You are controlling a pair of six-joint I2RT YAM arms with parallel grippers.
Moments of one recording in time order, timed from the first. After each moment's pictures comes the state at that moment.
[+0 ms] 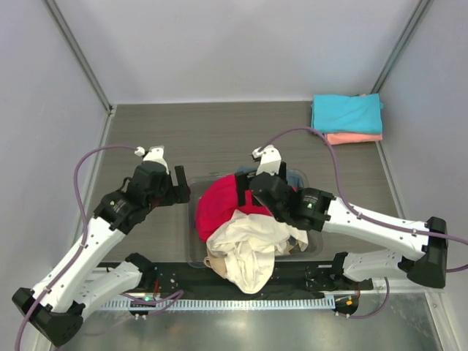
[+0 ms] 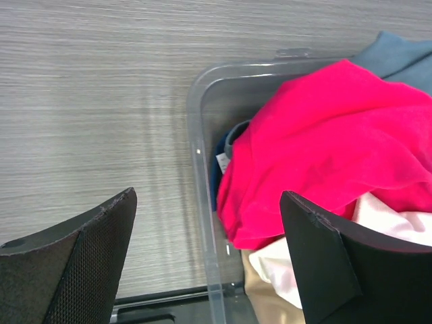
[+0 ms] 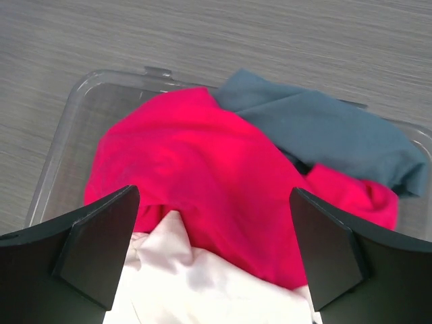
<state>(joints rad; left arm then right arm) -0.56 0.86 0.95 -0.82 -0.24 -0.53 1.15 1.19 1.09 -0.52 0.67 0.57</state>
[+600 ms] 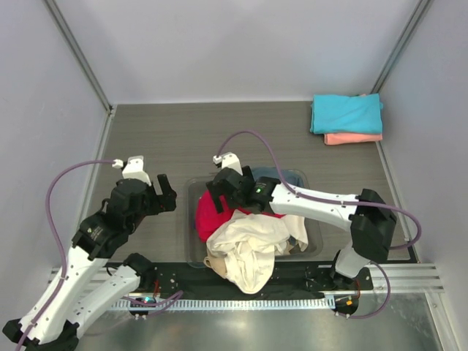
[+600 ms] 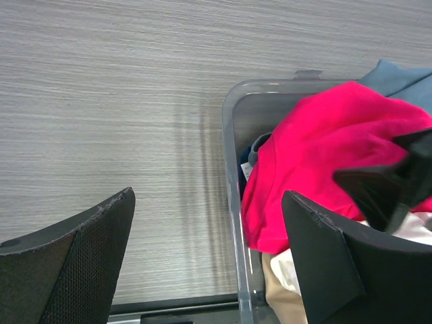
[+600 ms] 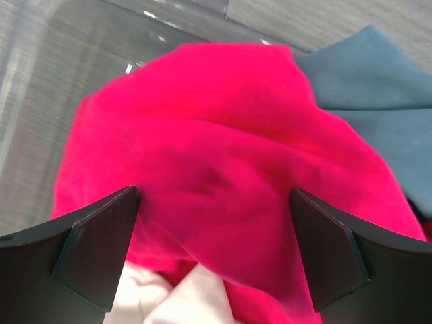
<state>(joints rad) -0.56 0.63 0.90 -0.86 -0.35 -0.49 1.08 1.61 1.24 -0.50 0.42 0.48</state>
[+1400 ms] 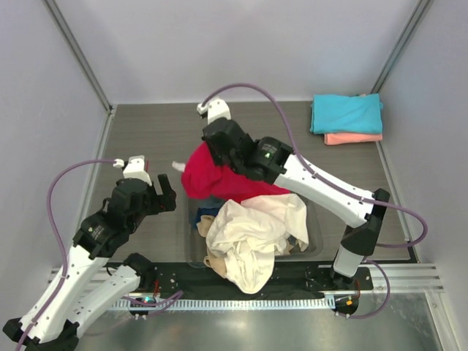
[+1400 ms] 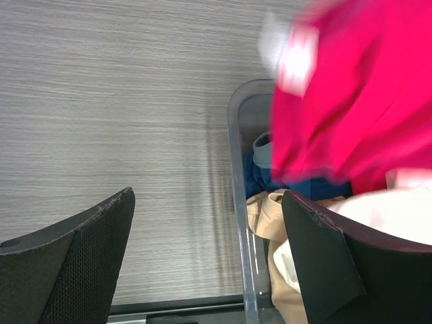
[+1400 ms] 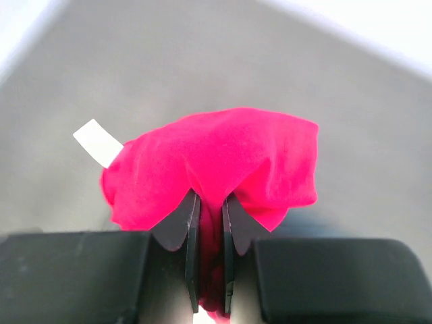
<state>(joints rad) -0.56 0.64 0.89 -0.86 -0.36 -0.47 1.06 1.71 1.88 -0.75 0.50 0.28</state>
